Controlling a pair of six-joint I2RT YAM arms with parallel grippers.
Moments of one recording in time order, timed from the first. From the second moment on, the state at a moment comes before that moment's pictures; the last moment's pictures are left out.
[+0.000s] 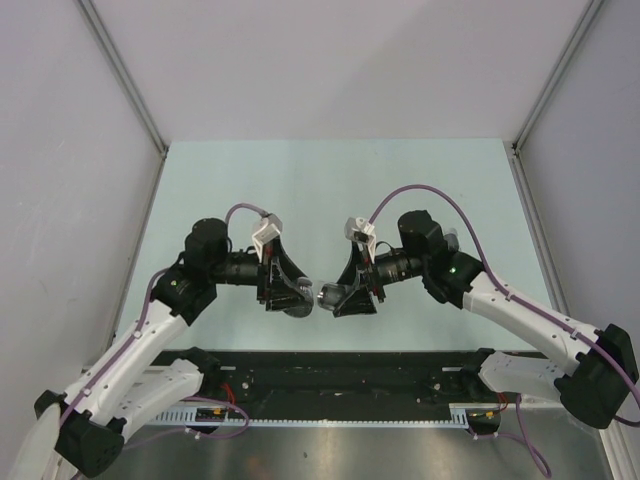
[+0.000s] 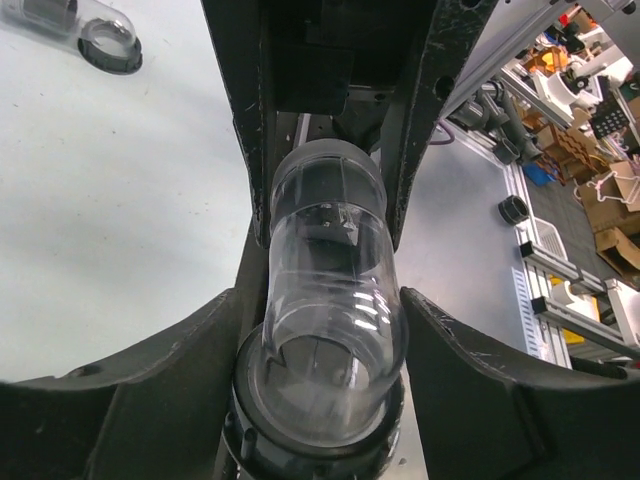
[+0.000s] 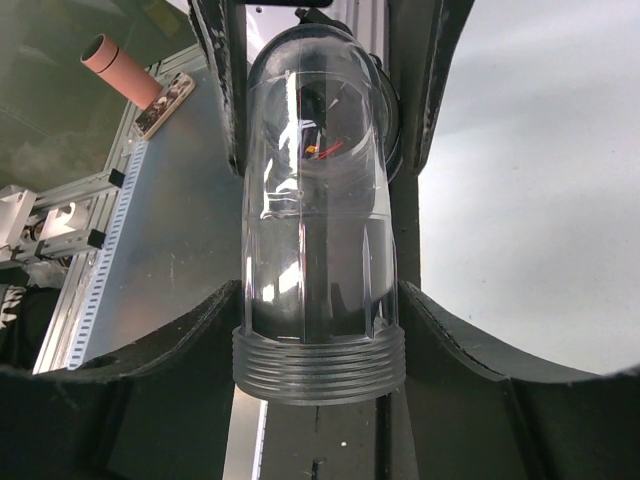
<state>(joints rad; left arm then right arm) -0.51 0.82 0.77 -0.25 1.03 -0.29 0.76 1.13 0.88 -0.11 -0.97 0.16</state>
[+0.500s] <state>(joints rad) -0.55 0.85 0.77 -0.18 1.03 -0.29 0.76 1.13 0.88 -0.10 -0.99 0.20</state>
